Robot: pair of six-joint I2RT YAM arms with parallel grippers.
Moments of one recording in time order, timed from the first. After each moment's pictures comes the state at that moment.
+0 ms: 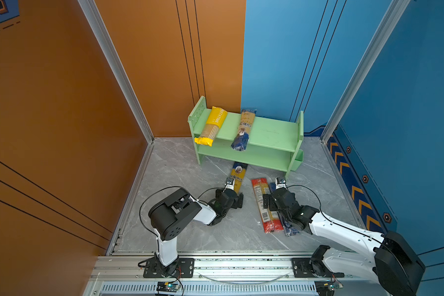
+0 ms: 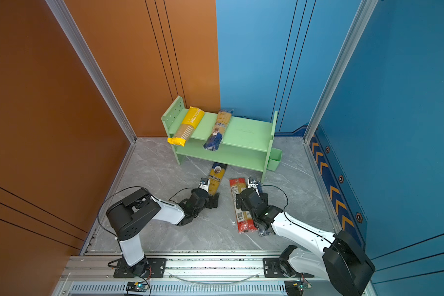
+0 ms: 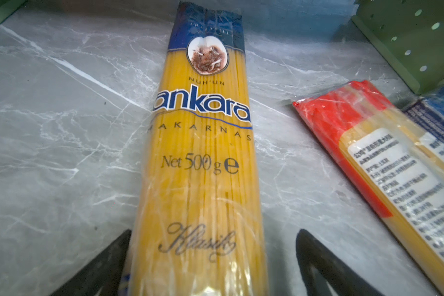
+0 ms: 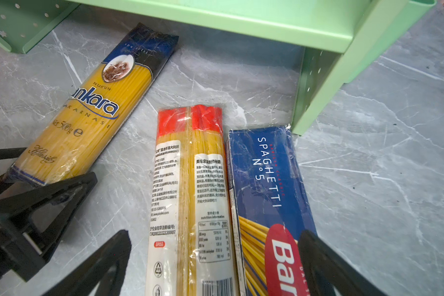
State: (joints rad) left arm -0.81 1.85 0.65 0.63 -0.37 -0.39; right arm 0.72 1.14 0.54 -0.15 0.45 0.48
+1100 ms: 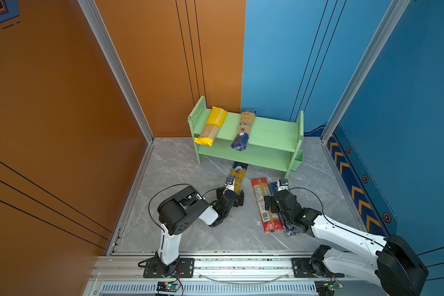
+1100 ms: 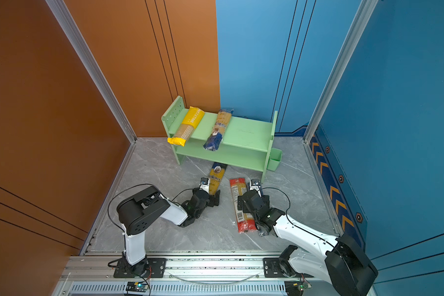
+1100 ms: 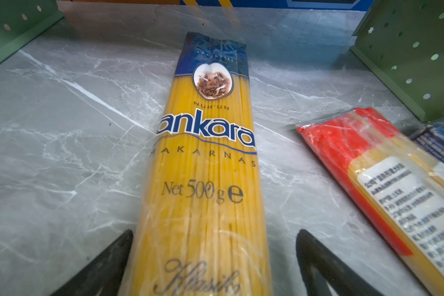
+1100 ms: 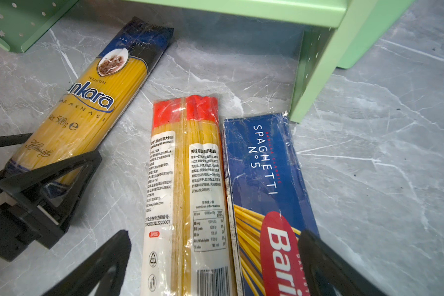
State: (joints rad) left arm -0.81 1.95 0.65 0.82 -0.43 -0.37; right arm 0.70 1.11 0.49 -0.15 0.43 0.50
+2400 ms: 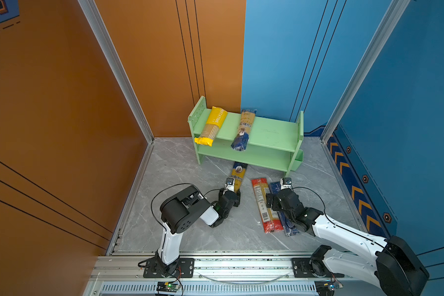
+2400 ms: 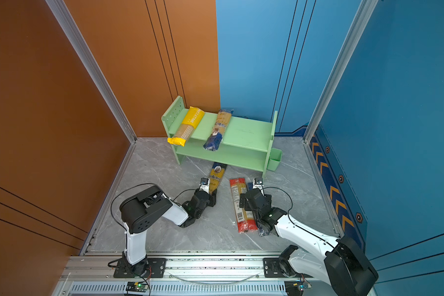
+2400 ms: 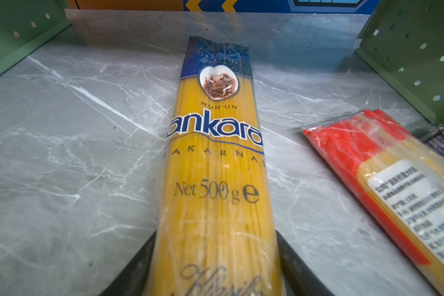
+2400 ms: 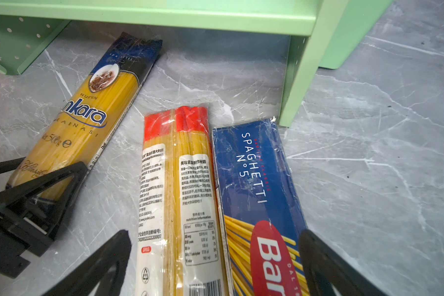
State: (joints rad) left arm -0.81 1.98 0.65 0.86 -0.45 -0.36; right arm 0.66 1.10 0.48 -0.11 0.42 0.52
